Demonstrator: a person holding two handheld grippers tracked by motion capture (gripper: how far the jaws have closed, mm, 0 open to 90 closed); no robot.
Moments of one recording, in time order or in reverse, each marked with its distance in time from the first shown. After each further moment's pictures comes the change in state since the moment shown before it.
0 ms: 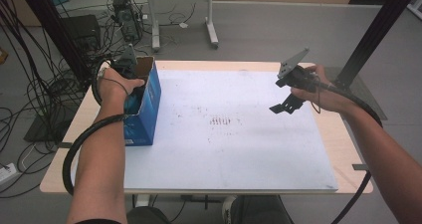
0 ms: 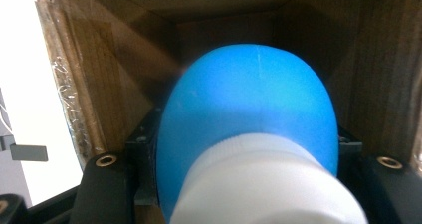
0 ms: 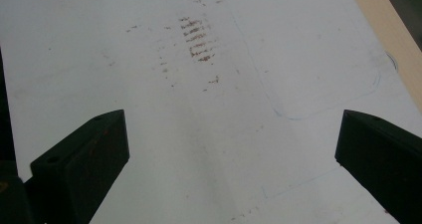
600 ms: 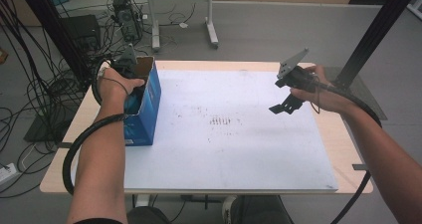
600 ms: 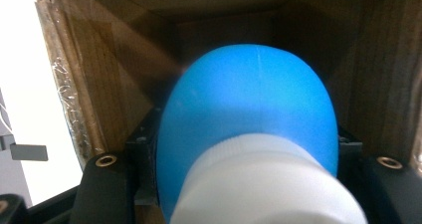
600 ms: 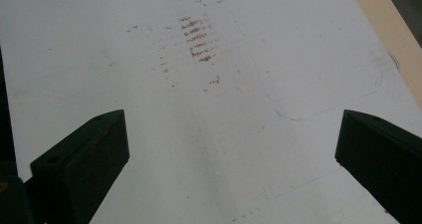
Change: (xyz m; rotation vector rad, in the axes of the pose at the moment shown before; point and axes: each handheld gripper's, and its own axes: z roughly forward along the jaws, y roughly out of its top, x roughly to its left) left arm 0.000 0.000 0.000 0.002 0.000 -0.001; right arm 0.000 0.000 0.002 0.000 0.003 0.002
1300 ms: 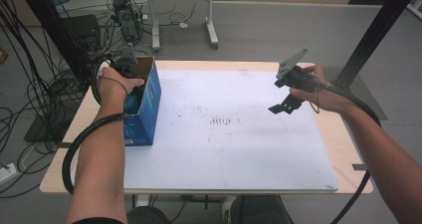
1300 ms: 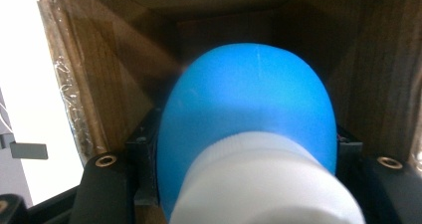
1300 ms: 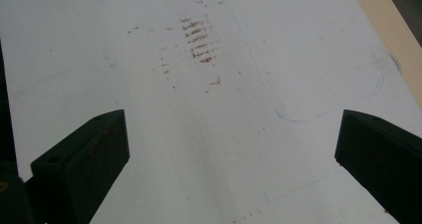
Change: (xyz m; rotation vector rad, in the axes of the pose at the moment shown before) left arm 0.000 0.001 -0.001 0.005 -0.001 0.000; right arm 0.000 0.002 0.001 0.000 0.001 -0.003
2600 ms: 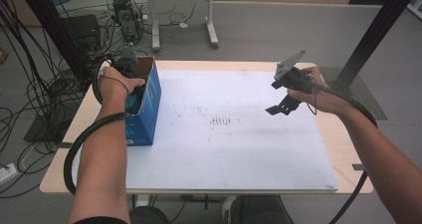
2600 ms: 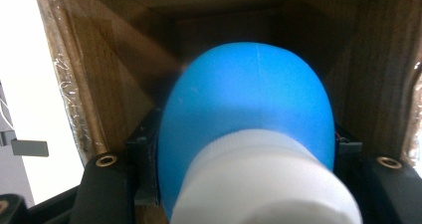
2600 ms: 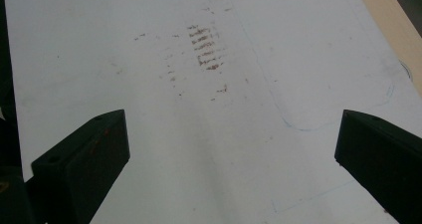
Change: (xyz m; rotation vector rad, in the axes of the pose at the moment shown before) left arm -0.002 0.000 -0.001 0.008 0.005 -0.007; right arm 0.003 0.002 0.006 -0.019 0.020 -0.002
